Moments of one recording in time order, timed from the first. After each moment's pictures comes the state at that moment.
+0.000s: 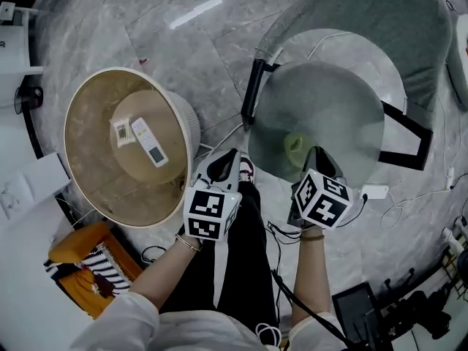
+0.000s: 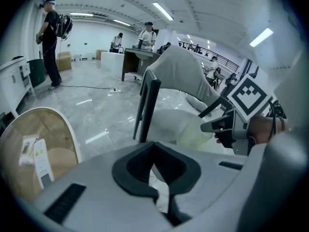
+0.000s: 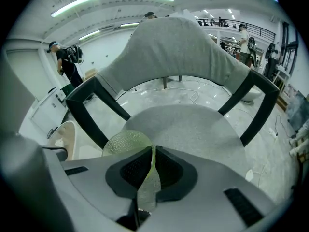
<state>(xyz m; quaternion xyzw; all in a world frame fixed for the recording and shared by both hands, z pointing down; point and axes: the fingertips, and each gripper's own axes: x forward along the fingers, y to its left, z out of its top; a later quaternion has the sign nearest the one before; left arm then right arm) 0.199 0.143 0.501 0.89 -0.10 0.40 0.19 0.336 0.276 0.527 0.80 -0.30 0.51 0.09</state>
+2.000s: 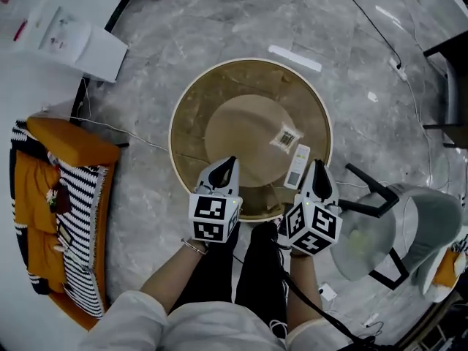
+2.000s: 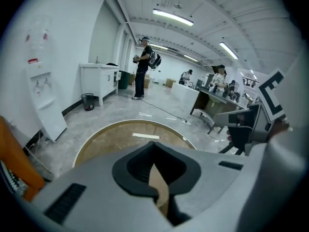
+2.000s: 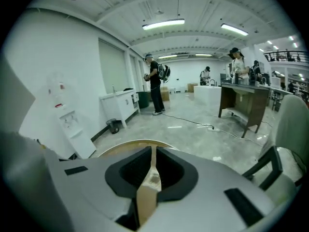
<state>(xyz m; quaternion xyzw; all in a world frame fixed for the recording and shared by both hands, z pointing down) -0.198 -0.099 0.379 0.80 -0.48 0.24 0.26 -0.007 -0.093 0.344 0.72 -0.63 0.28 0.13</state>
